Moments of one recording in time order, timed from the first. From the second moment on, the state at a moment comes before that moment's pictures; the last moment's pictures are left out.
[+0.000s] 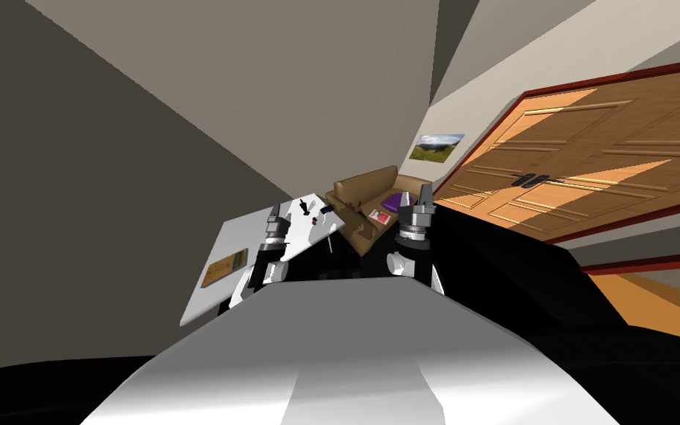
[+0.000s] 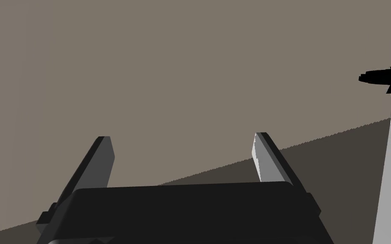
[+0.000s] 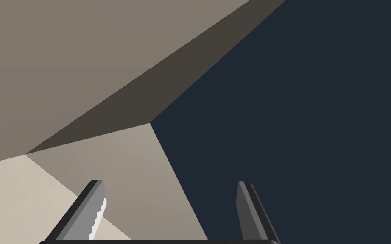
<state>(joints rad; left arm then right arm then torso) 0.45 0.16 0.01 -2.15 -0.04 -0.28 0.13 0.47 0.02 0.01 -2.35 0.08 -0.51 0.02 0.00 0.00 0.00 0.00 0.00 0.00</state>
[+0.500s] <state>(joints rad) 0.39 0.21 0.00 -2.09 0.03 -0.14 0.17 0.47 0.02 0.01 -2.35 0.08 -0.51 0.02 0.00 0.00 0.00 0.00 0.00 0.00</state>
